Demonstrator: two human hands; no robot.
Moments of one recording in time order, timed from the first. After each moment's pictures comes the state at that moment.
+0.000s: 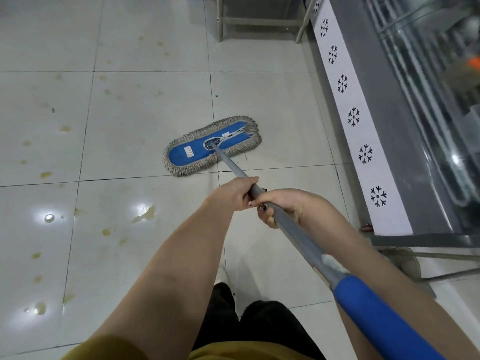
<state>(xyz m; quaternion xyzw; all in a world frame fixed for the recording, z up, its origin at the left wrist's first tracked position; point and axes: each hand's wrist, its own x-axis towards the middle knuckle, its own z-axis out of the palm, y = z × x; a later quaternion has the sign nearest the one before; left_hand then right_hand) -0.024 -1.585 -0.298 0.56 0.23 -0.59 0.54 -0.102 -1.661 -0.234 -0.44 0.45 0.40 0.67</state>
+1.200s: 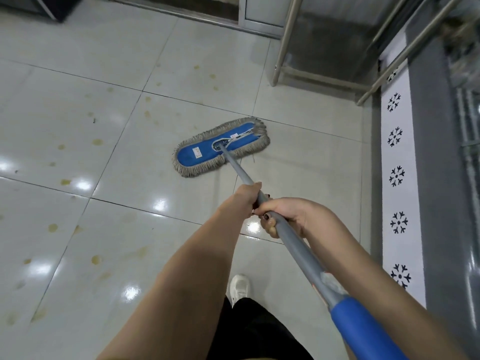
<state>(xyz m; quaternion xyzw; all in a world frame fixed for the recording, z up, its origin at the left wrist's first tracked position) 0.282 -1.766 -0.326 0.62 0.33 -0.40 0.58 0.230 -1.847 -0.241 -0.47 0.40 0.50 0.61</state>
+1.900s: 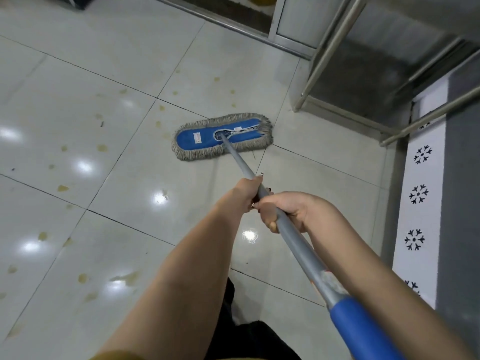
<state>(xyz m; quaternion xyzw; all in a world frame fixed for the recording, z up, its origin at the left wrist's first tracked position) 0.508 -1.753 -0.330 0.56 0.36 -0.37 0.64 0.469 -1.840 -0.235 -0.53 0.37 0.52 0.55</state>
